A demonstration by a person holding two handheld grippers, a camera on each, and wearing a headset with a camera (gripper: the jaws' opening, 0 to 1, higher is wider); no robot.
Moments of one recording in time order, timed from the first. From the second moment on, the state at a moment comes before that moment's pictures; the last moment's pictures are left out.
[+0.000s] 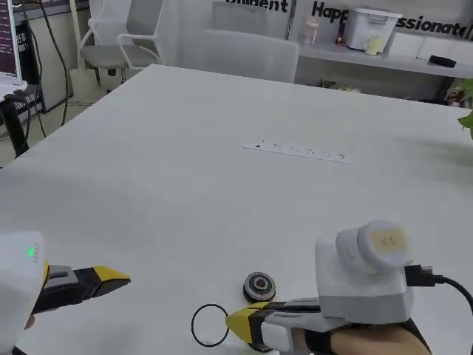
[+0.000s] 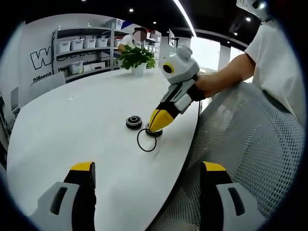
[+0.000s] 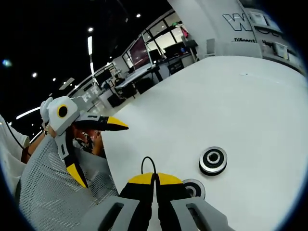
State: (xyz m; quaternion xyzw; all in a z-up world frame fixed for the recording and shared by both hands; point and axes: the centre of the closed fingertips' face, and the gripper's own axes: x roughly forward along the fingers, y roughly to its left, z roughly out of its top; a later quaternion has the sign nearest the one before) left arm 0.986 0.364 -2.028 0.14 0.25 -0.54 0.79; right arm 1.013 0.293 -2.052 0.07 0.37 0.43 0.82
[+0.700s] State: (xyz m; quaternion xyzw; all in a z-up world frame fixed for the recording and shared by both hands) left arm 0.983 0.363 -2.031 0.14 0.25 -0.55 0.78; right arm 1.022 0.295 -2.072 0.00 0.36 0.42 0.83
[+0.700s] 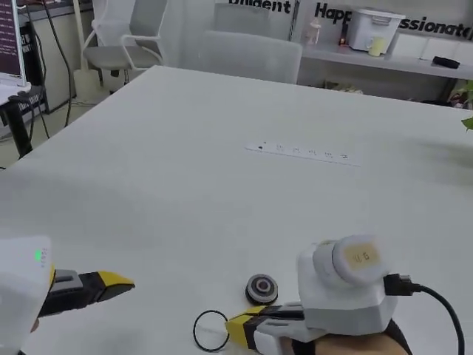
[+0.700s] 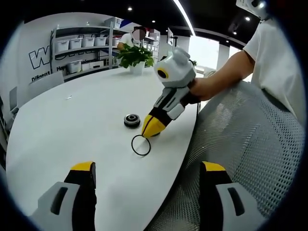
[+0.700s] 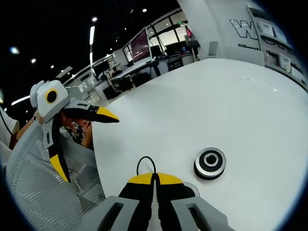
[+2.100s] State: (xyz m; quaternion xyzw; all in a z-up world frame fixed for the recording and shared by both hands) left arm 0.986 0.330 -1.969 0.20 0.18 -0.61 0.75; right arm 1.027 0.242 -1.987 -0.05 0.27 0.44 0.85
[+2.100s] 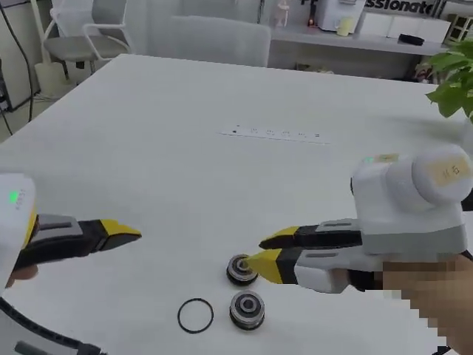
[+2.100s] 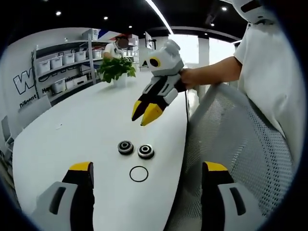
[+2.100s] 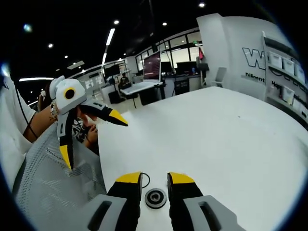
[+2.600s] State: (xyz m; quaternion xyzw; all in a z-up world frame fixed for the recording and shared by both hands) left arm 1.011 0.274 -1.940 0.25 0.12 -0.65 0.71; right arm 1.015 0.229 -2.039 -0.09 0.33 0.46 0.82
